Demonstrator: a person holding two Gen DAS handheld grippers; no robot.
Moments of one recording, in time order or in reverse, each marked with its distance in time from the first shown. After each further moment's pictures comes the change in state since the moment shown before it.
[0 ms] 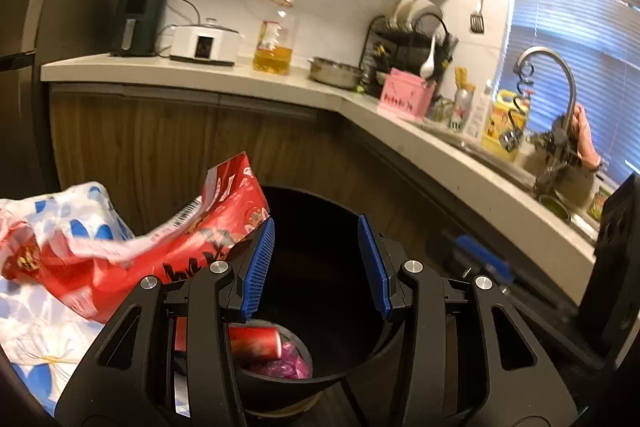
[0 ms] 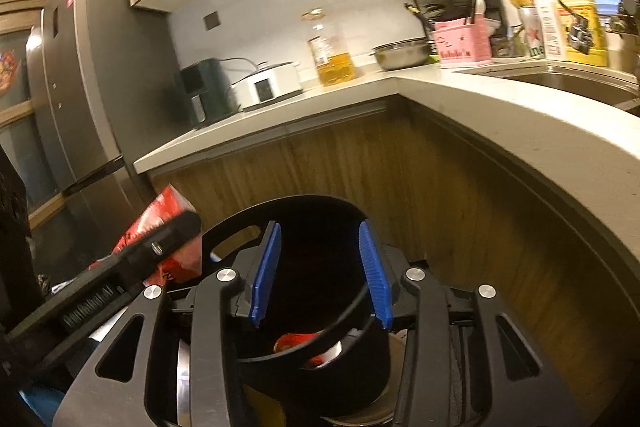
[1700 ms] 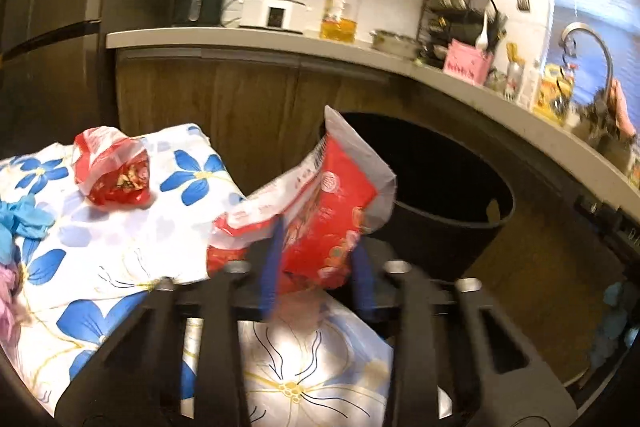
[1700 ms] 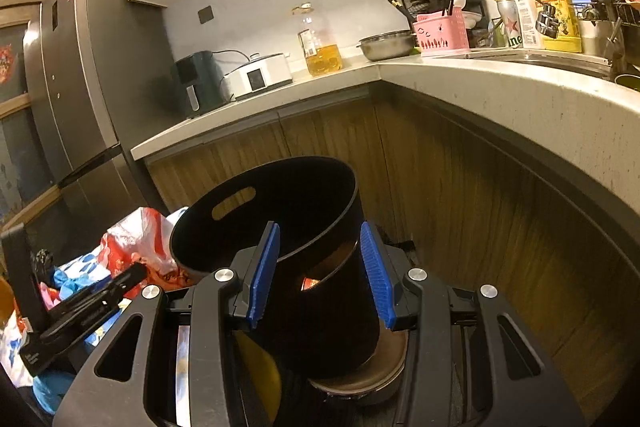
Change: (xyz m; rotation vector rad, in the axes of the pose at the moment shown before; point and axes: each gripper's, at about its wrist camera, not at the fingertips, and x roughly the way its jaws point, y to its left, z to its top) left arm -0.056 0.085 -0.068 -0.007 0.079 0.198; right arm -0.044 0.004 -0.041 -0.004 0.027 -0.021
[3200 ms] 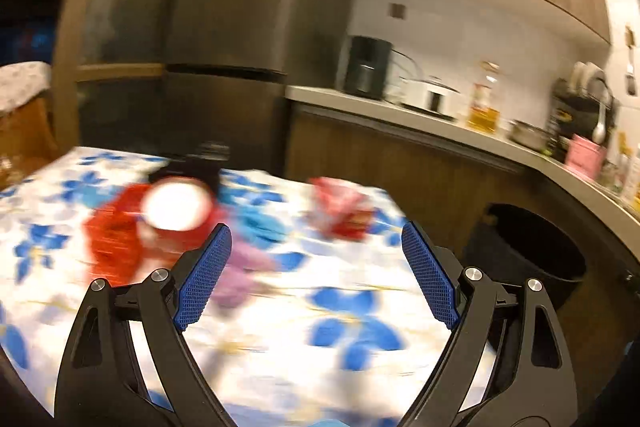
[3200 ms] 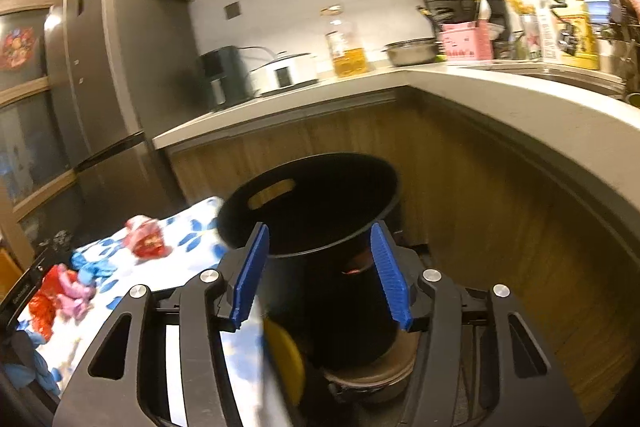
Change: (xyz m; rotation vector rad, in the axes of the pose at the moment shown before) left arm -0.170 0.081 -0.026 -0.242 -0.280 0.554; right arm -0.018 0.052 -0.014 -0.069 0.003 0.073
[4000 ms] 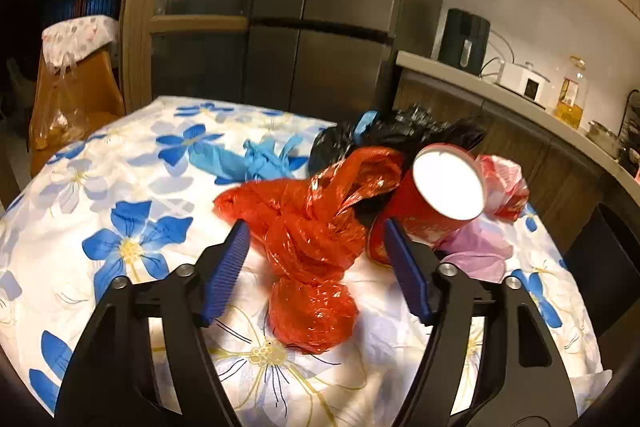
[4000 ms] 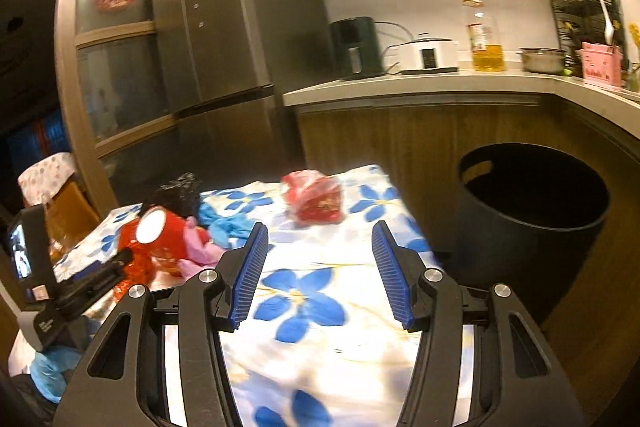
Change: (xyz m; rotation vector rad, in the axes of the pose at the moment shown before) left arm 0.034 0.144 -0.006 -0.089 0.171 0.206; right arm 0.015 0.178 -0.034 -0.183 0.073 0.332
